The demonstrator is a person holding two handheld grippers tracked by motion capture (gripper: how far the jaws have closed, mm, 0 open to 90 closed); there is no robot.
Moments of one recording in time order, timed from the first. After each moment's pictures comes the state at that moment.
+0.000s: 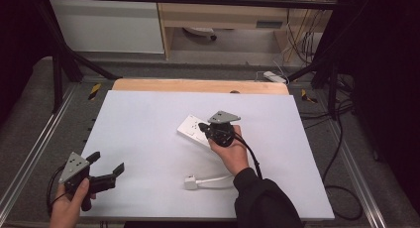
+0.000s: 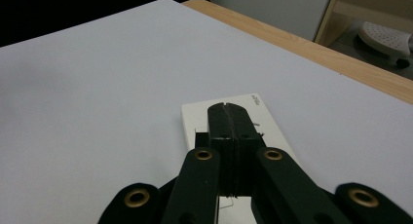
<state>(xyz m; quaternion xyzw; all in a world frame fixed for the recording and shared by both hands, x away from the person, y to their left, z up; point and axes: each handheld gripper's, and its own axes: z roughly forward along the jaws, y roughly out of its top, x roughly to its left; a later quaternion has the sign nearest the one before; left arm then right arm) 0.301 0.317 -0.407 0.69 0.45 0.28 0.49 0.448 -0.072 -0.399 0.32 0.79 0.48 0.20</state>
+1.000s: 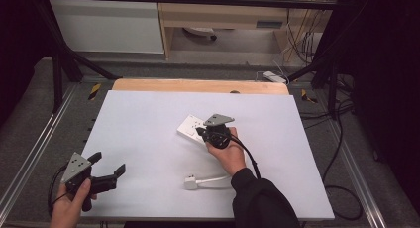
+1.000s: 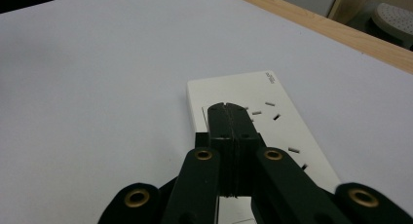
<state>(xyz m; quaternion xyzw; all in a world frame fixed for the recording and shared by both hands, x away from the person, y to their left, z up) 0.301 0.315 -0.408 0.70 0.45 0.28 0.48 0.452 -0.063 -0.414 0.32 0.81 0.45 0.19</state>
